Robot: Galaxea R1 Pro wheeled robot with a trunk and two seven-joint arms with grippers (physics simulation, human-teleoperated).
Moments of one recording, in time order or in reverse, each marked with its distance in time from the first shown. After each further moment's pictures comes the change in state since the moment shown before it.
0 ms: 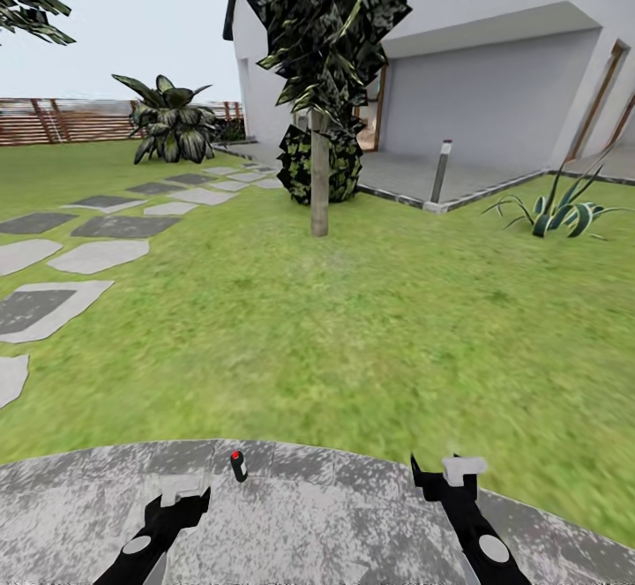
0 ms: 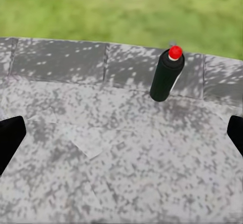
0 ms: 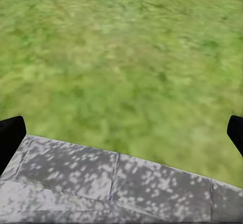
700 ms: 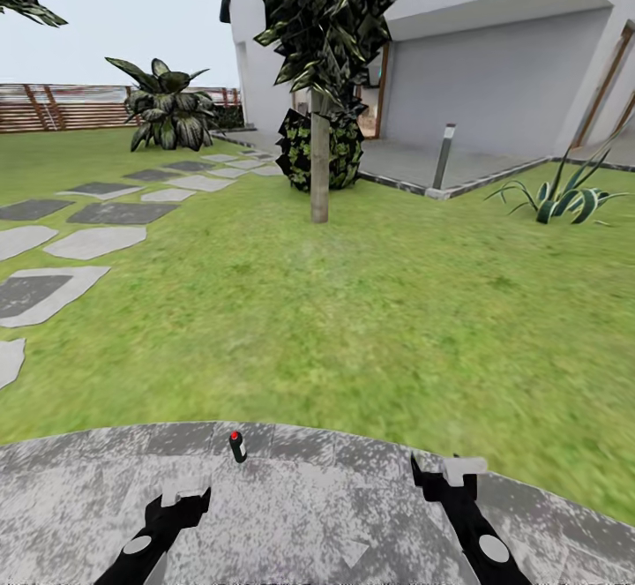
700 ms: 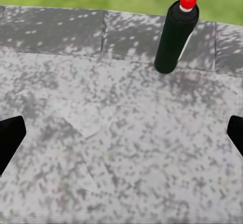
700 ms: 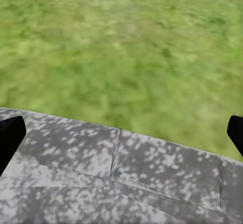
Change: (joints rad) left arm 0.000 -0.001 0.000 0.000 0.000 0.000 0.000; right arm 0.000 0.000 0.000 0.000 0.000 0.001 0.000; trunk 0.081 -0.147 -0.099
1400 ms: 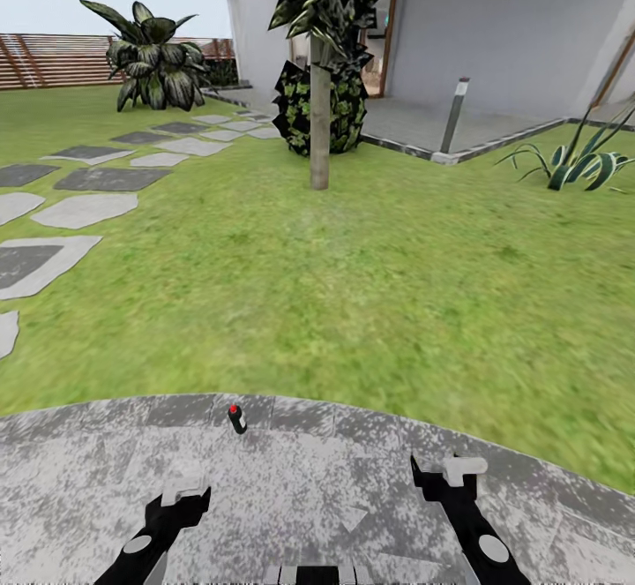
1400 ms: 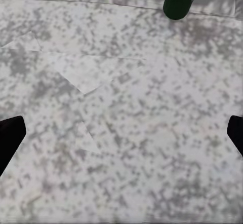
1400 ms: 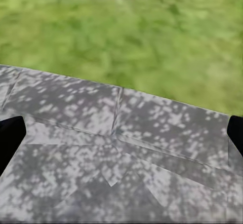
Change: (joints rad) left arm -0.001 0.000 0.000 0.000 0.000 0.000 0.000; right arm 0.000 0.000 0.001 0.000 0.000 0.000 0.000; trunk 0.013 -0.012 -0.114
